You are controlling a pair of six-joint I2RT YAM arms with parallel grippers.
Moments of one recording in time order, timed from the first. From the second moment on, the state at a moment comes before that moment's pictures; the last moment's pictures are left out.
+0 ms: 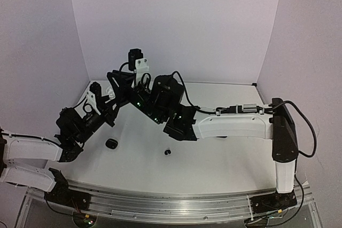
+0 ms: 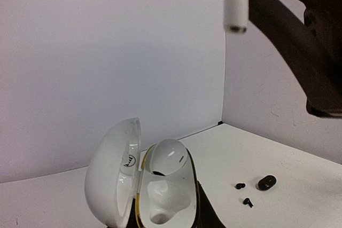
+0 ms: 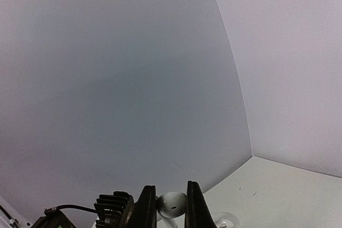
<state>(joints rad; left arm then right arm) -0.70 1.12 0.34 1.03 -0.02 0.00 1.22 2.06 1.71 0.64 0.23 0.22</state>
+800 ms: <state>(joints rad) -0.70 1.13 0.35 1.07 0.01 0.00 1.22 2.12 1.68 0.66 0.23 0.13</state>
